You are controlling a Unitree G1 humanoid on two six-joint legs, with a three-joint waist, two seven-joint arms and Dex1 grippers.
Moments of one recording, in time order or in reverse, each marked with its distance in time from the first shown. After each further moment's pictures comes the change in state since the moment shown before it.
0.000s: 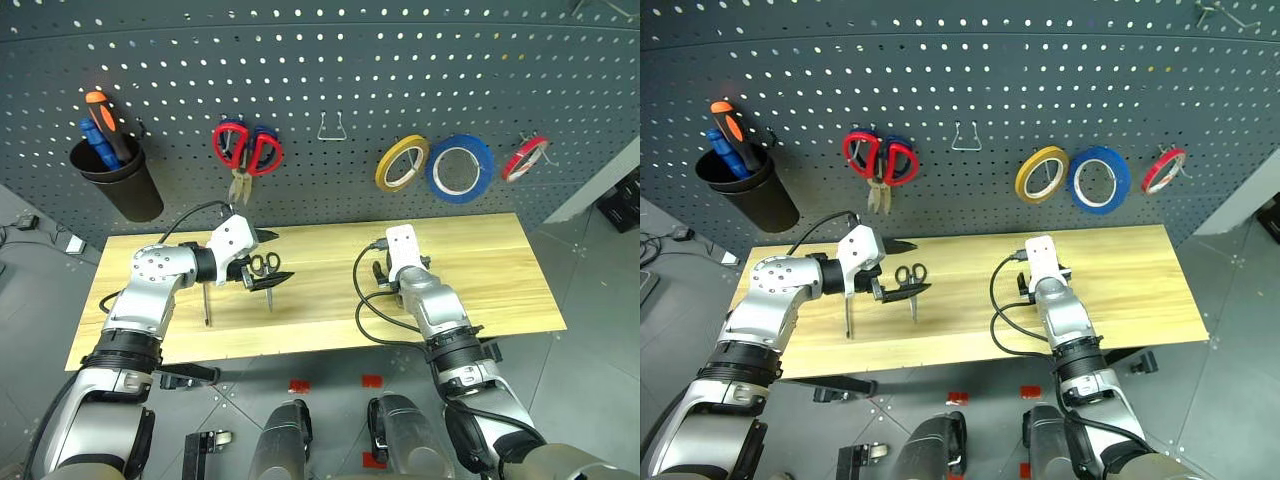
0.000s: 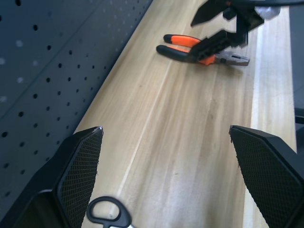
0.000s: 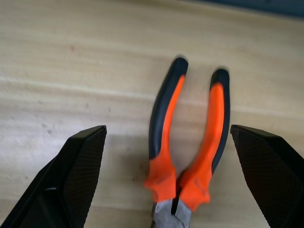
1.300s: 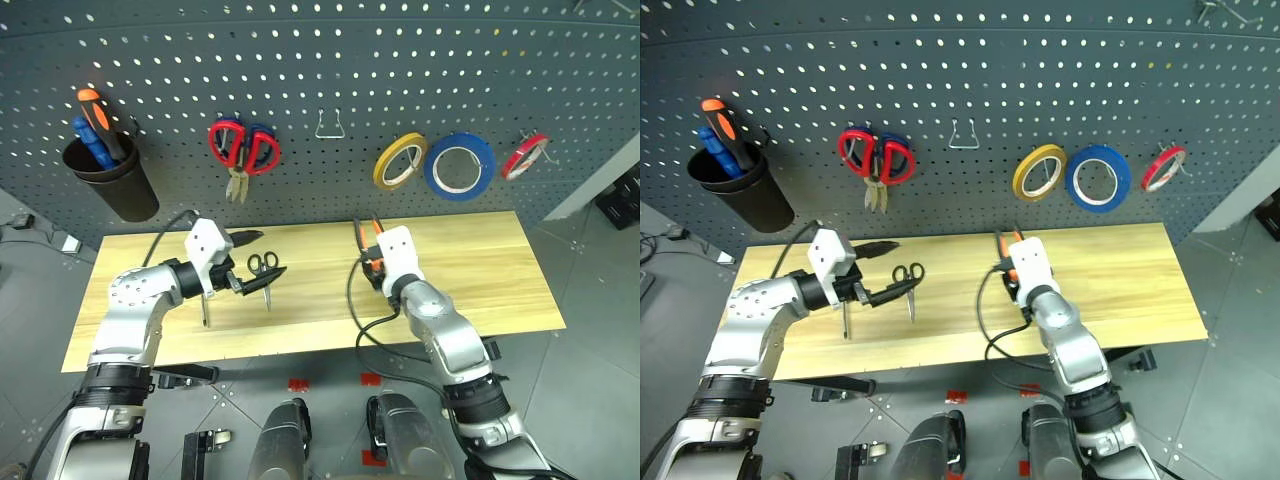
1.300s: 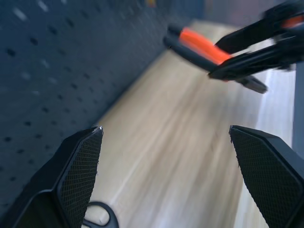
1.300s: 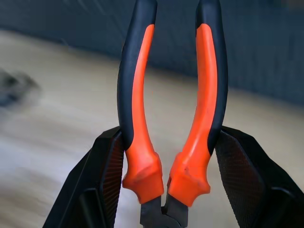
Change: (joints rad) left arm 0.238 -0.052 0.216 -0.277 -0.191 0.109 0.149; right arm 0.313 -0.029 0.282 -0.748 0.029 -0.050 0.134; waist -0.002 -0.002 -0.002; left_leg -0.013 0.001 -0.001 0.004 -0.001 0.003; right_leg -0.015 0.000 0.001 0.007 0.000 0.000
